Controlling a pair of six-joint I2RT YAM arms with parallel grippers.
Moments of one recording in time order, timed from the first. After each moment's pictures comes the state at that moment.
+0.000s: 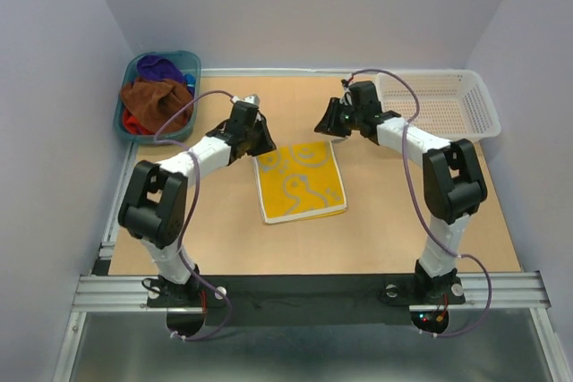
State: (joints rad) left arm -0.44 1.64 1.09 -0.18 0.07 -0.64; right arm 0.37 1.86 1.35 -0.15 -0.34 0.54
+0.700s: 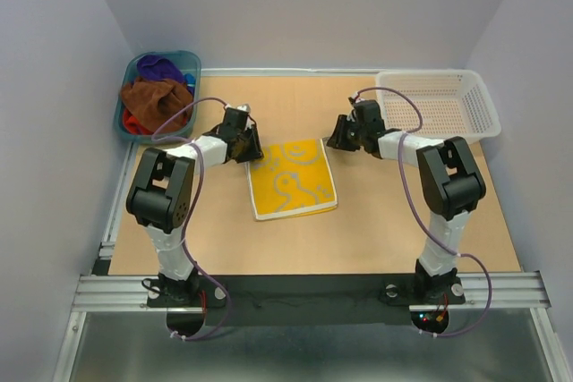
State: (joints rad) left arm -0.34 1.82 1.08 -0.13 0.08 -0.50; right arm 0.33 1.94 1.16 0.07 -0.23 0.49
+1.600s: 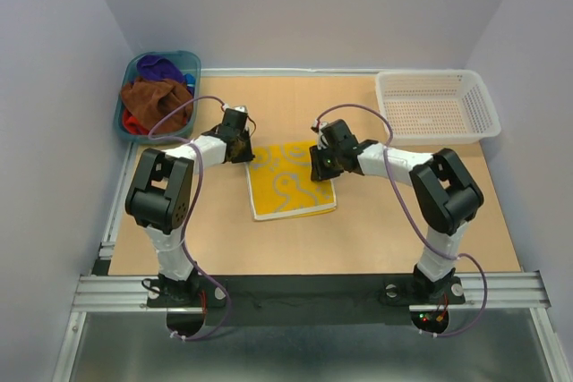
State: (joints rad) left arm -0.33 1.81 1.08 -0.20 -0.07 -0.40; right arm 0.58 1.87 1.16 -0.20 -0.19 0.28
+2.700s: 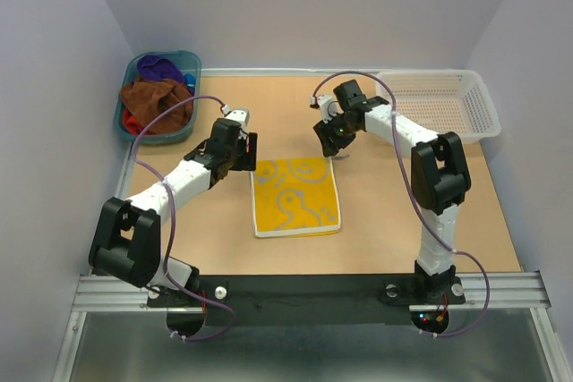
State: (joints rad) left arm -0.41 1.41 0.88 -0.21 -0.12 -0.22; right arm 0.42 1.99 1.59 -0.66 -0.30 -0.27
